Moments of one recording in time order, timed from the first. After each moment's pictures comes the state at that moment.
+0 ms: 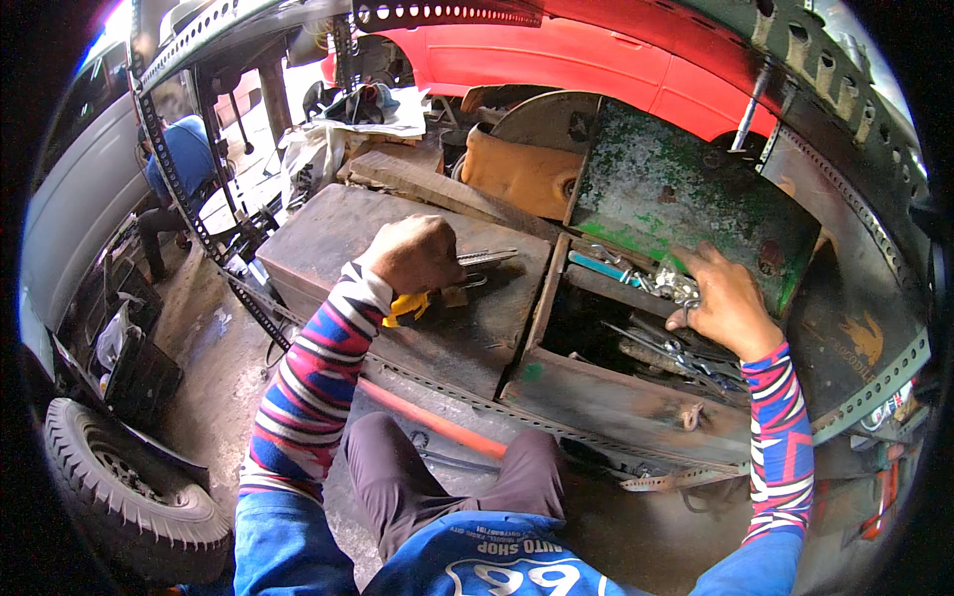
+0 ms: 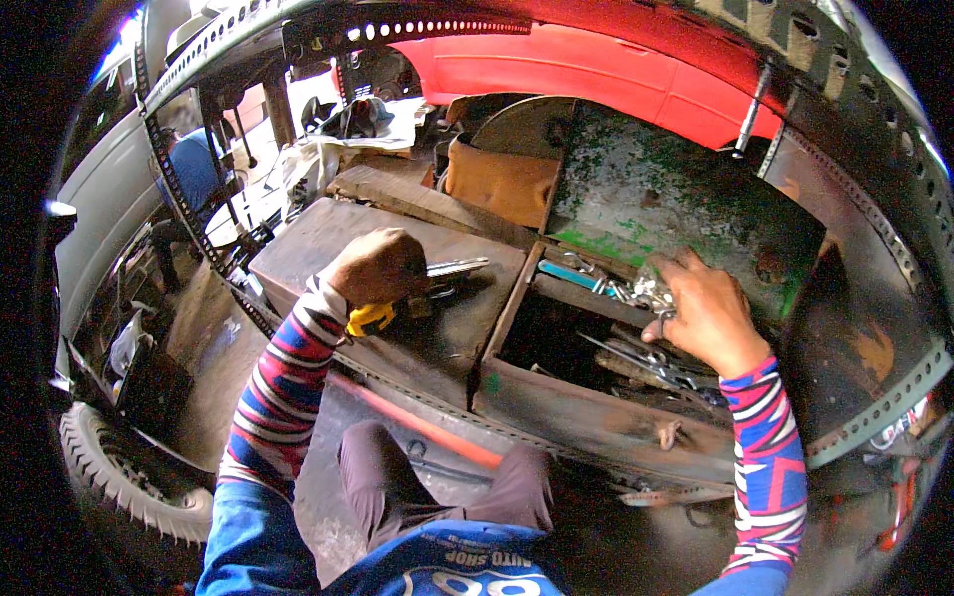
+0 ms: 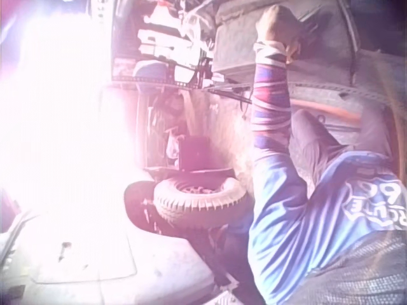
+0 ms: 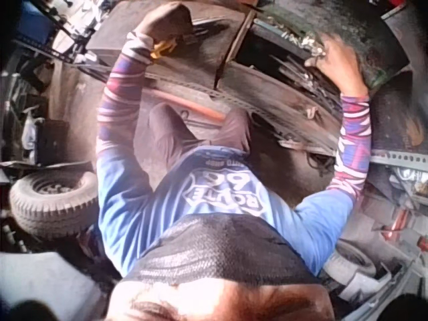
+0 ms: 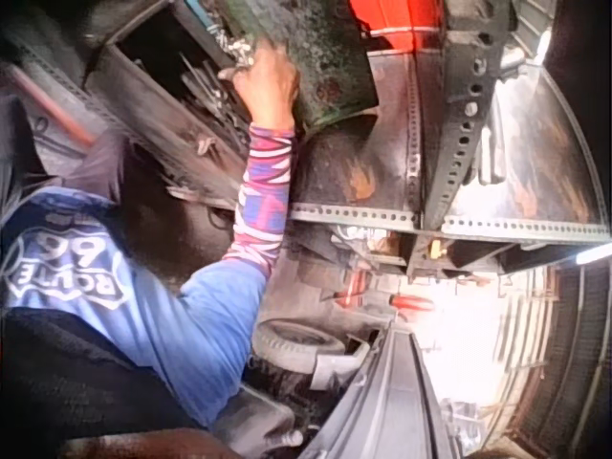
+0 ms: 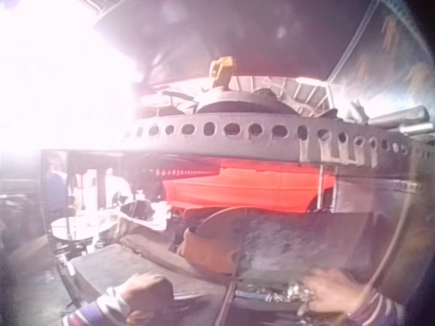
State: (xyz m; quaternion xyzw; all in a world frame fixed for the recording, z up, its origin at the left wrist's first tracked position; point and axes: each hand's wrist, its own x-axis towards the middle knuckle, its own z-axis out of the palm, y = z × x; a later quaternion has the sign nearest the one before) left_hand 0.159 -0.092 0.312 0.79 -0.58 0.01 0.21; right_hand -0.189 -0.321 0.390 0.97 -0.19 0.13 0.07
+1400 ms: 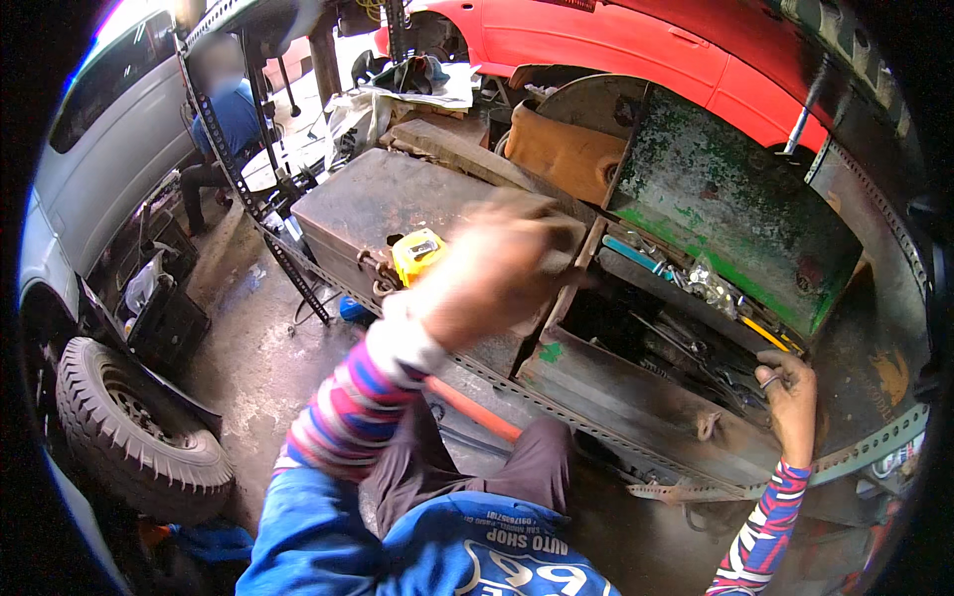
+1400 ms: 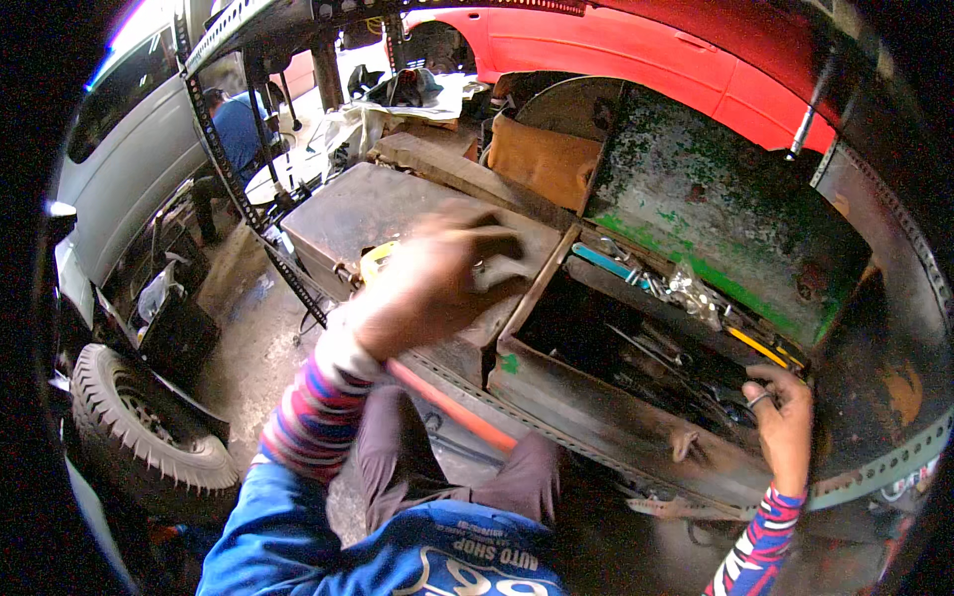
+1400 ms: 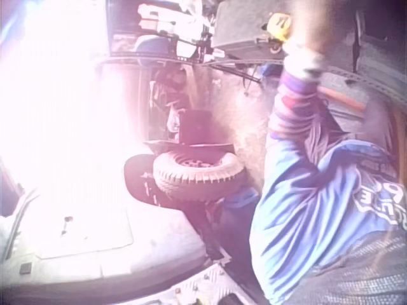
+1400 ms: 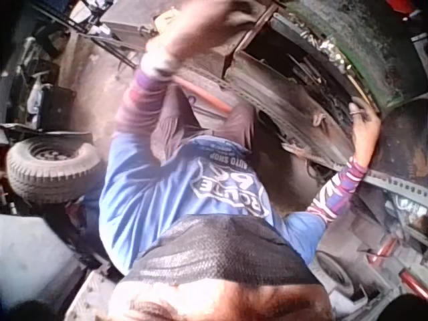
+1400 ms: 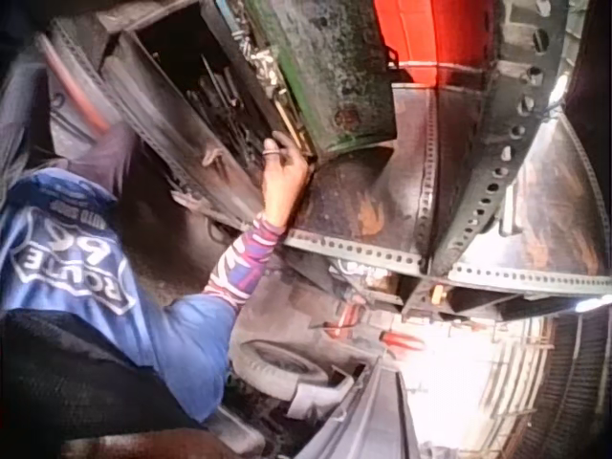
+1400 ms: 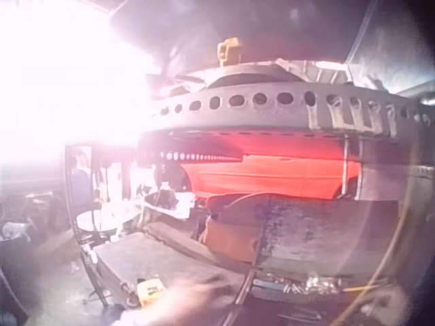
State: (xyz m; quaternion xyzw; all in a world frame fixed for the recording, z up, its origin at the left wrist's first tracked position) left_hand 0.038 -0.090 0.334 0.66 -0.62 0.23 0.35; right_hand -0.313 -0.340 0.327 0.87 -0.32 0.30 -0.24
